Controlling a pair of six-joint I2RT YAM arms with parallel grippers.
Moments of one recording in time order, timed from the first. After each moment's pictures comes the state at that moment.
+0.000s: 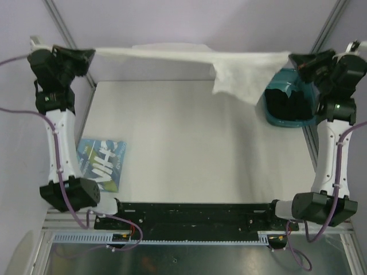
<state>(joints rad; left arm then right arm) 0.26 1.54 1.89 -0.35 0.33 -1.08 -0.24 1.38 1.73 -0.30 -0.37 1.03</state>
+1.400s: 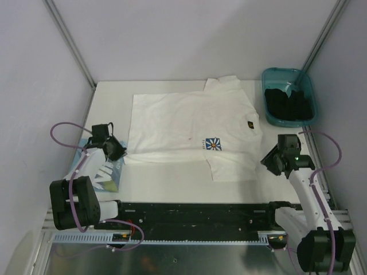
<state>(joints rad) 0.15 1.27 0.68 -0.39 0.08 -0.57 -0.03 0.92 0.71 -0.76 0.08 0.73</state>
